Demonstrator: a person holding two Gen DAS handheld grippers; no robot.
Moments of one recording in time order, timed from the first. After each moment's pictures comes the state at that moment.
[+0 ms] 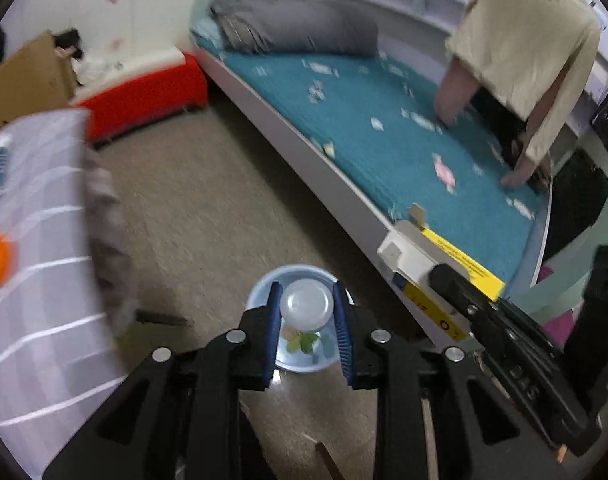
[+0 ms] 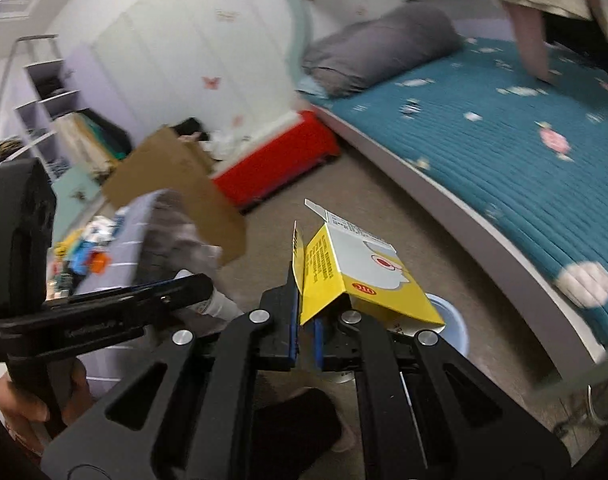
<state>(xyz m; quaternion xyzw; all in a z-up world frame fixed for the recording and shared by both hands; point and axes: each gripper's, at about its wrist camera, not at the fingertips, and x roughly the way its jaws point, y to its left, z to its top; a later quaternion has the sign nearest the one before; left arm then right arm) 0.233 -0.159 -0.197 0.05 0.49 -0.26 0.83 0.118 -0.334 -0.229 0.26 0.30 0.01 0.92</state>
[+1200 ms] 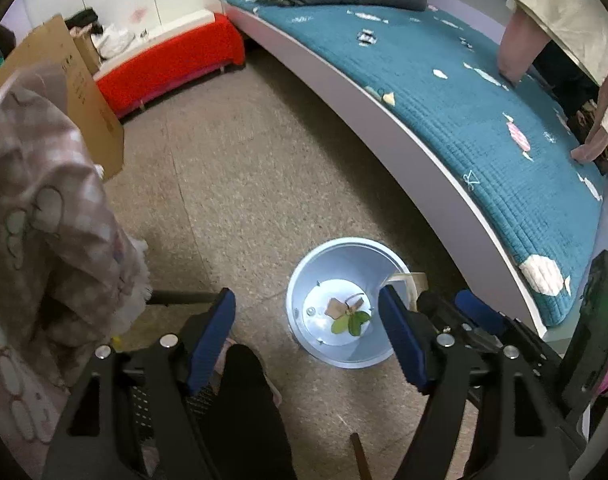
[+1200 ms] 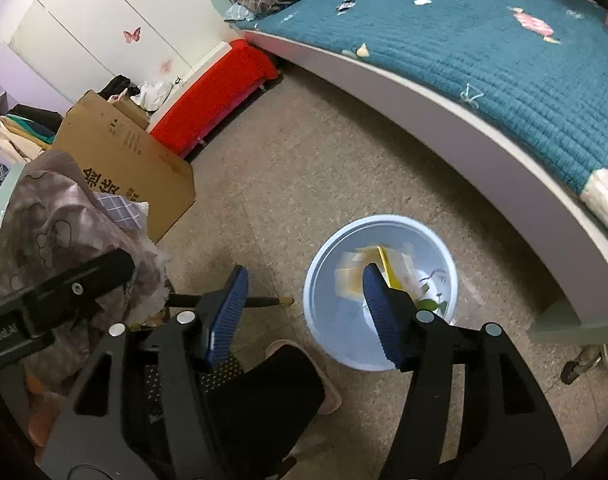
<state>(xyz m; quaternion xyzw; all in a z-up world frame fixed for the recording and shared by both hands) 0.280 -0.183 -0.269 0.12 0.53 -0.16 0.82 0.182 -0.350 -0.349 0.32 0.44 -0.03 0.84</state>
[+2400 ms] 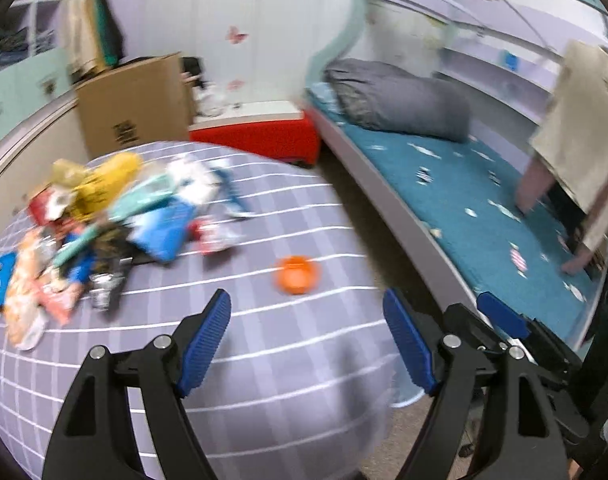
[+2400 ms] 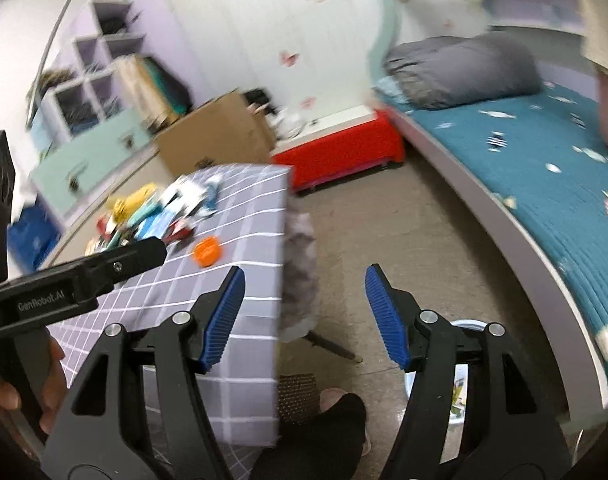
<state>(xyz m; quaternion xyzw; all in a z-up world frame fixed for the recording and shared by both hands) 0.210 0.019 -0.101 0.00 0.38 -0.08 0.92 0.164 -0.178 -0.151 0.16 0.30 0.14 0.93</state>
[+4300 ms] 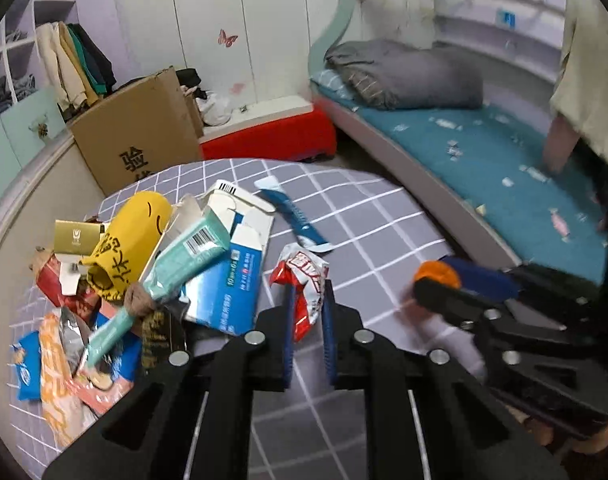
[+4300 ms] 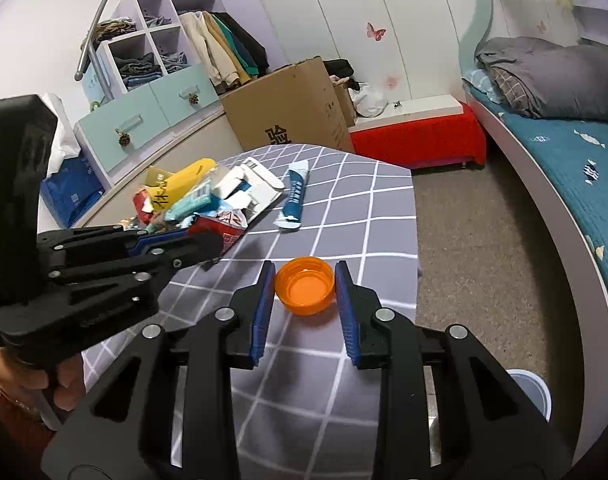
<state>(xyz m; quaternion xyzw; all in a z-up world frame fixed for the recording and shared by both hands) 0.275 0.053 -0.105 0.09 0.39 -0.08 0.91 0.246 -0.111 -0.152 0.12 0.31 0.26 0.90</state>
